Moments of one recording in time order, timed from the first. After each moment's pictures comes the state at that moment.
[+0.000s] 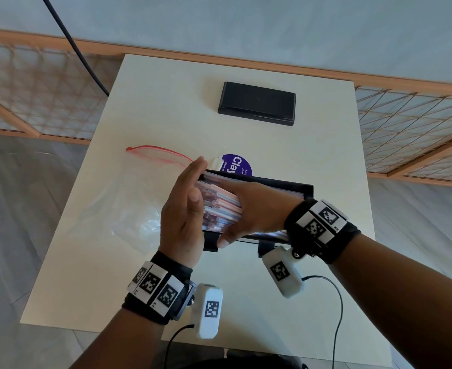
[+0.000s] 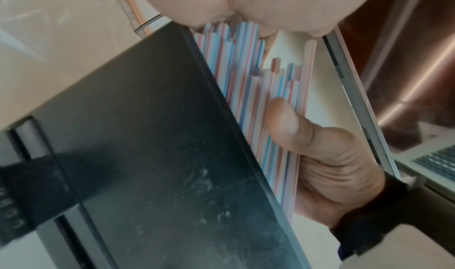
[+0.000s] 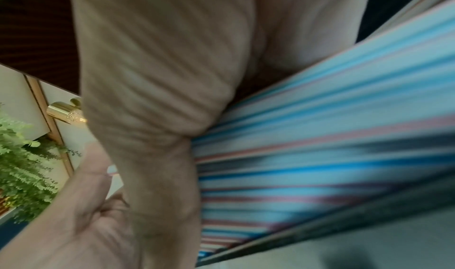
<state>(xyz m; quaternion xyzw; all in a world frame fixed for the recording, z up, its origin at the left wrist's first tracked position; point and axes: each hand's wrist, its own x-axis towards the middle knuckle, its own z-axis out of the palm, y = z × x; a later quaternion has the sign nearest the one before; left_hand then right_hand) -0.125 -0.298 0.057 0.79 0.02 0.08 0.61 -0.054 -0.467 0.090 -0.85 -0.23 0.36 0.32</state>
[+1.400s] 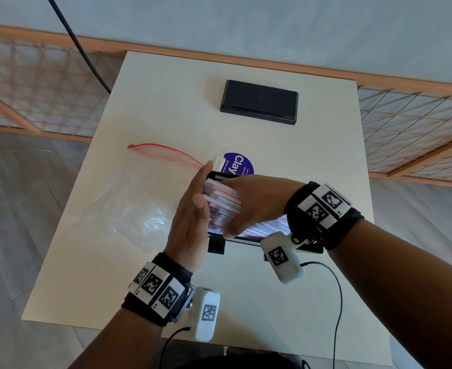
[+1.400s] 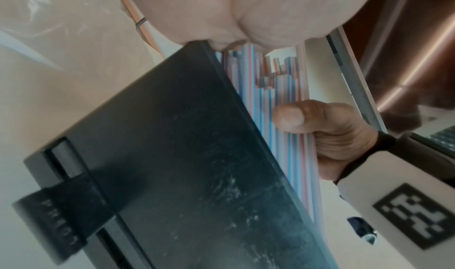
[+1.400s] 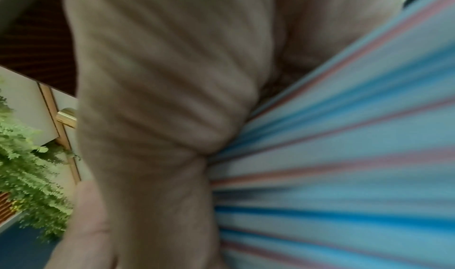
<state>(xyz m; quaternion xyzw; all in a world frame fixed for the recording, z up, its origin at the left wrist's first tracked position) -0.129 -0.300 0.054 0.74 0.02 -0.04 0.67 -0.038 -0.461 0.104 -0.85 -0.26 0.40 0.24</state>
